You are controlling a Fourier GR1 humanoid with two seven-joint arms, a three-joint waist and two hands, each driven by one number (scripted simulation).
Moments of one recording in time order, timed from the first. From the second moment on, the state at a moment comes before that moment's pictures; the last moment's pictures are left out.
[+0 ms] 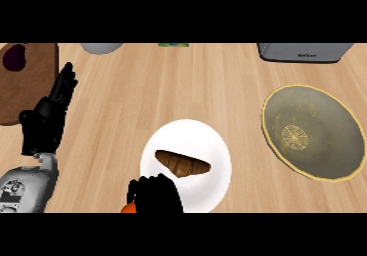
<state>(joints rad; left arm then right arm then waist) -0.25 0.27 -0.01 -1.58 -0.11 0.15 0.19 -0.66 -0.01 1.24 -1.41 0.48 -0.37 1.04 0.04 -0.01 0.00</state>
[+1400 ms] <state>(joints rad) -0.20 0.26 0.02 -1.60 -0.13 0.17 0.16 -0.41 -0.15 0.69 -1.87 1.11 -0.44 1.10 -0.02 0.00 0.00</state>
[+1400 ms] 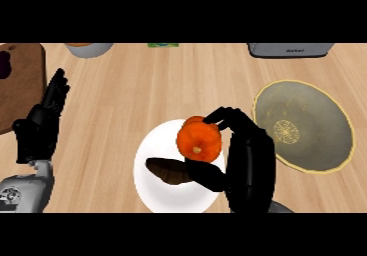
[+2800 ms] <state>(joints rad) -0.24 0.23 0.03 -1.60 -0.15 0.13 0.18 -0.45 -0.40 0.04 -1.03 0.53 -0.60 0.26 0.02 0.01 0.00</state>
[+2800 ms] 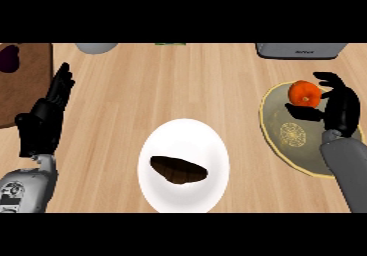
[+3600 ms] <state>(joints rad) -0.22 0.22 0.06 -1.59 -0.17 0.12 0.16 -0.40 -0.41 -0.23 -0.97 0.14 -0.41 -0.21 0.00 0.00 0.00</state>
